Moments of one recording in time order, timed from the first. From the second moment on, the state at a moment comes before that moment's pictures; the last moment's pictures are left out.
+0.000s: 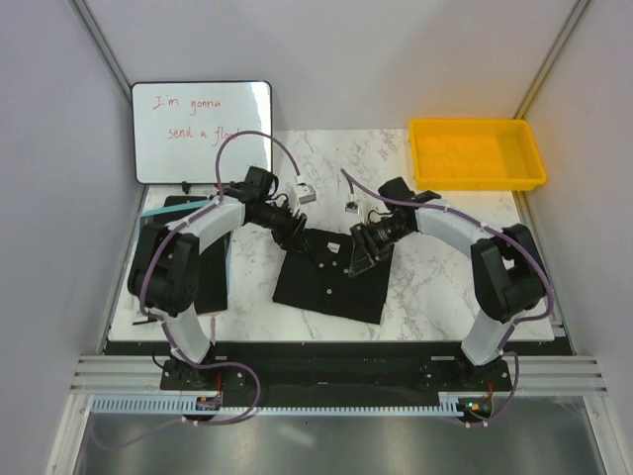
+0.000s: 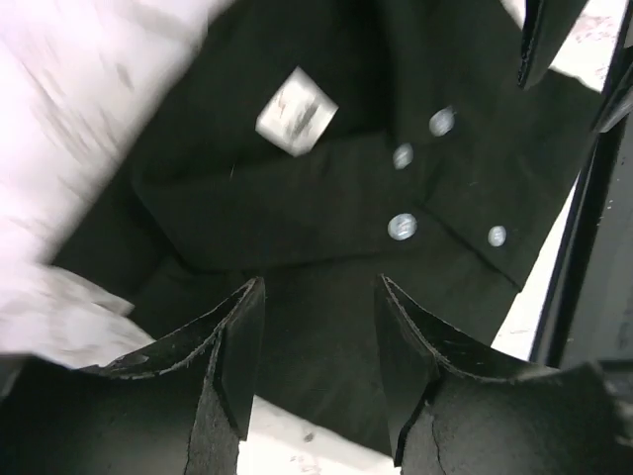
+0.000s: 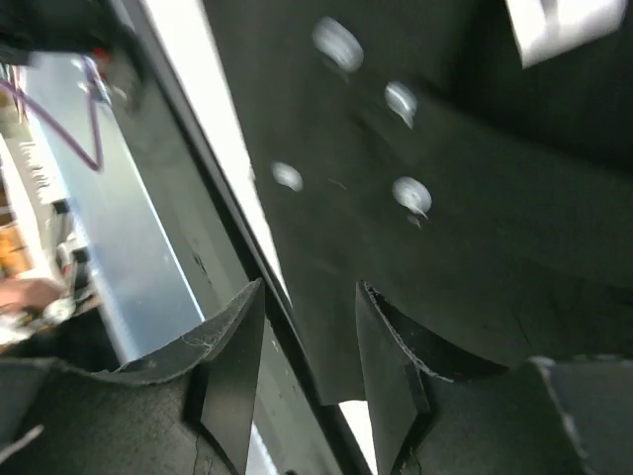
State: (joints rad) left arm -0.35 1.75 1.21 -0.52 0.82 0.54; right arm 0.41 1.72 1.20 -0.71 -0.88 -0.13
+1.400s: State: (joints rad) left arm -0.34 1.53 1.19 -0.44 0.66 0.30; right arm -0.58 2.13 1.63 -1.01 -0.06 -0.74
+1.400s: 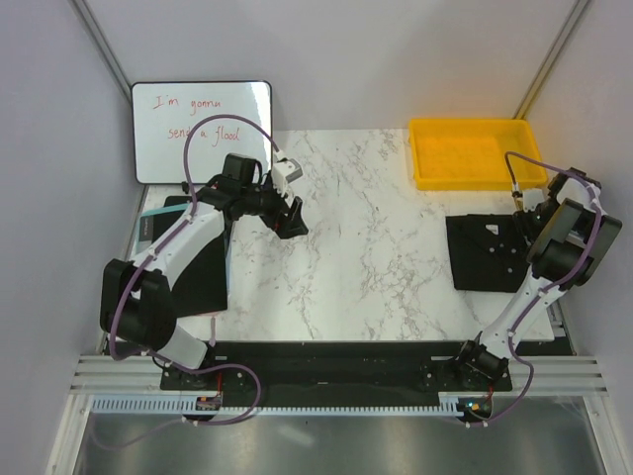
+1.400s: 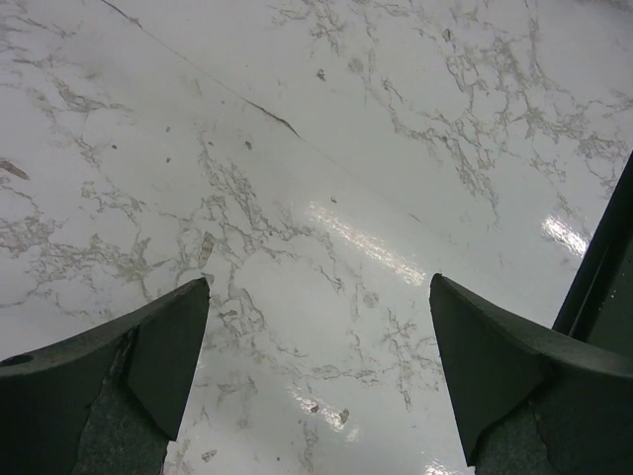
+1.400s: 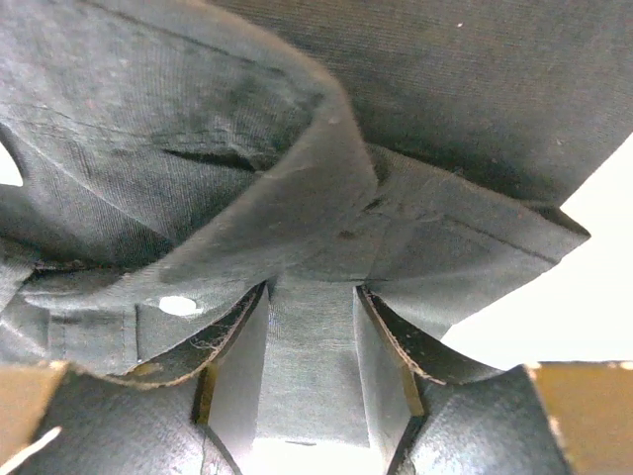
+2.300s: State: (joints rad) left arm -0.06 1.47 1.40 -0.67 0.55 0.14; right arm -0.02 1.43 1.42 -0.67 -0.47 -0.21
